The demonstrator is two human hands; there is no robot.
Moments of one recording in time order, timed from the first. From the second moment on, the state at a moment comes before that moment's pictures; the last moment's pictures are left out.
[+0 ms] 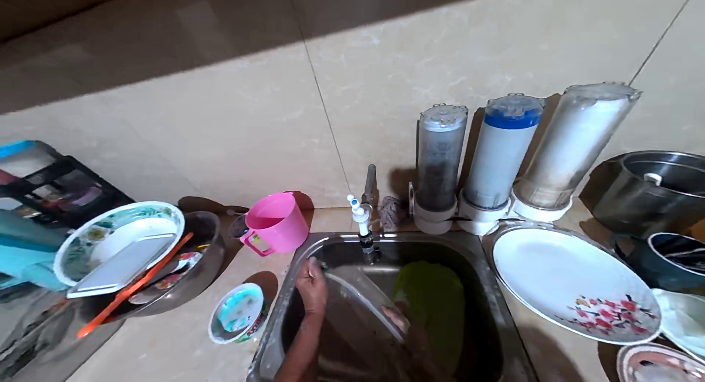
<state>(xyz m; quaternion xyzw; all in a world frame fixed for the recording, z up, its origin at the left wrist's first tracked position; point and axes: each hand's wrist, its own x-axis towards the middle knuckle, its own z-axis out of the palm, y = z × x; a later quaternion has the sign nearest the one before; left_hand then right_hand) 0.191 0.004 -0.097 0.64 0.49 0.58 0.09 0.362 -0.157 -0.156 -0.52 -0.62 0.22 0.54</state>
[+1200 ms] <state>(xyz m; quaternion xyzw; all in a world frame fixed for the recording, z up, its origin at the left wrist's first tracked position) -0.003 -0.005 -0.070 0.66 0.74 0.13 0.05 0.379 -0.149 -0.155 -0.50 -0.42 0.38 0.66</state>
